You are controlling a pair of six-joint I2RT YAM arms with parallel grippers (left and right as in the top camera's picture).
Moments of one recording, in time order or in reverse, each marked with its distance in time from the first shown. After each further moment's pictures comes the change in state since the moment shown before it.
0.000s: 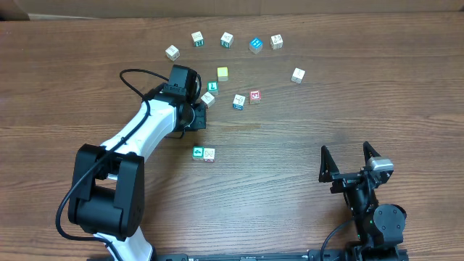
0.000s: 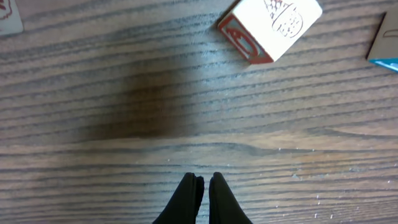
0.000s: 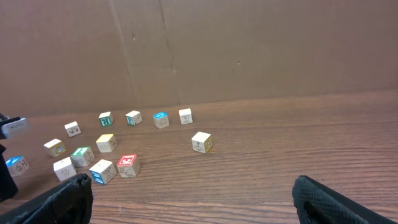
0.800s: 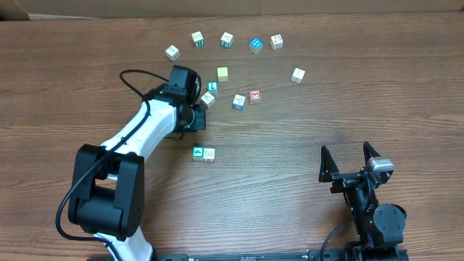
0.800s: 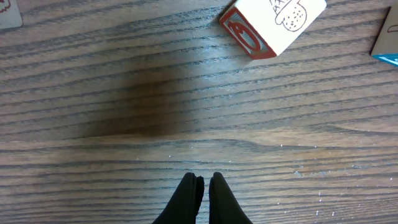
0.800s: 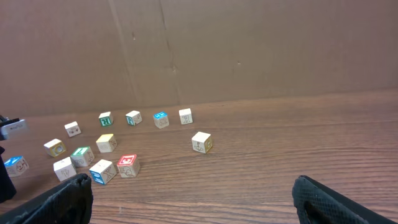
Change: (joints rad) left arm 0.000 0.000 0.000 -0.006 0.000 0.000; right arm 0.000 0.000 0.000 0.000 0.000 0.001
